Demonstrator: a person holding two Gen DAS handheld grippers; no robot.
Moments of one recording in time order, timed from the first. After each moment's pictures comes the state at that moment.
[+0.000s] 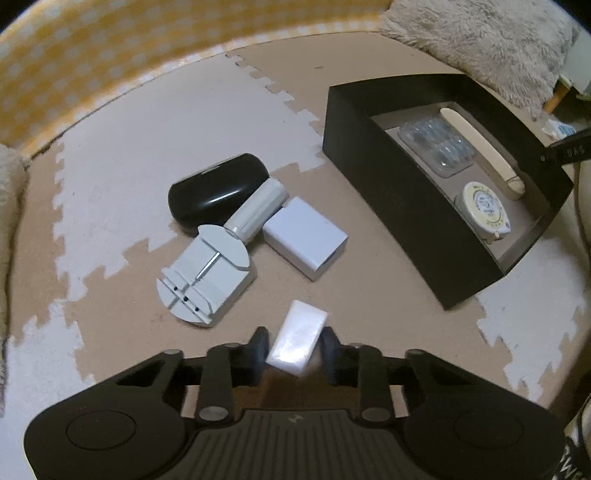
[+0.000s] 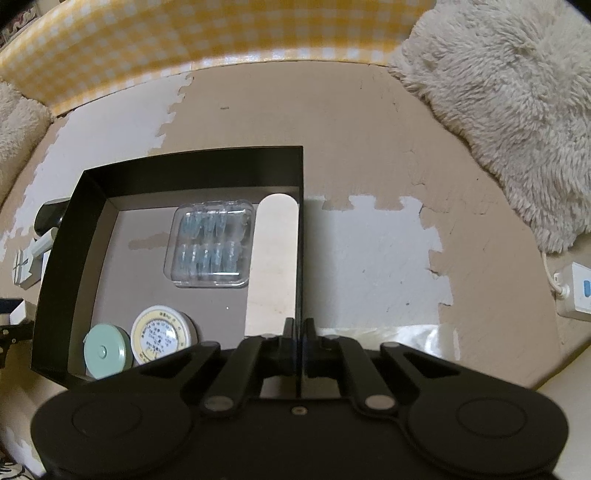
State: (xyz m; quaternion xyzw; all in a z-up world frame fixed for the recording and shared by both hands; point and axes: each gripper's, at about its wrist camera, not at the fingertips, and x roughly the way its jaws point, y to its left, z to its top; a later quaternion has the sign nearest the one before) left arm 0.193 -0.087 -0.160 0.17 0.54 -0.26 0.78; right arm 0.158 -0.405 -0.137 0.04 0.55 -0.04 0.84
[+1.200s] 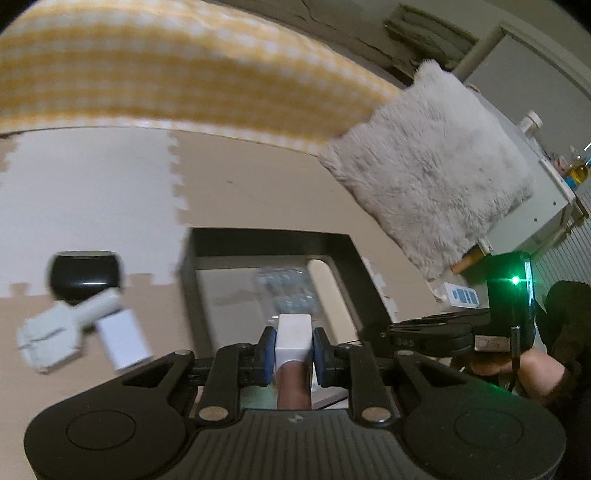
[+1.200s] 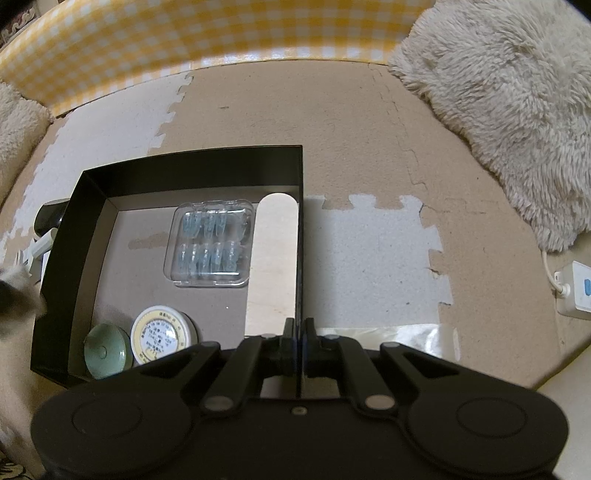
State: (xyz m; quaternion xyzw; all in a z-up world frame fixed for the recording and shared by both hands) left arm 0.182 -0.161 -0.089 -0.10 0.48 -0.32 0.81; right arm 0.159 -0.406 -0.137 0.05 0.55 -0.04 0.83
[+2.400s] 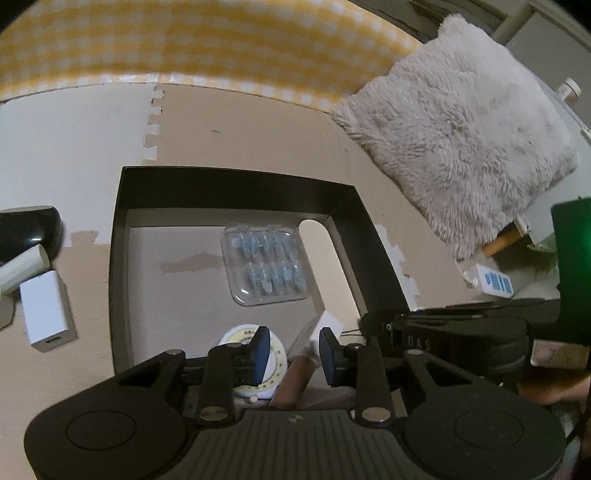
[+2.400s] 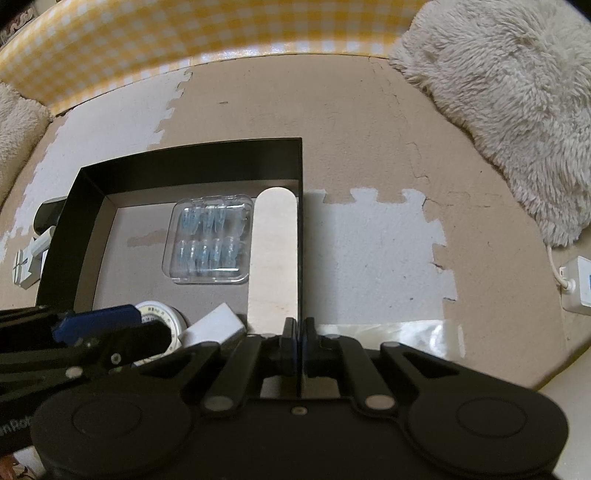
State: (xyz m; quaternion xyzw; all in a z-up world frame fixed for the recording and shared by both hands) left arm 0.179 -0.226 -0.139 -0.07 0.51 -0.28 0.81; right arm 0.160 -0.407 -0.142 0.05 0.55 -0.04 0.83
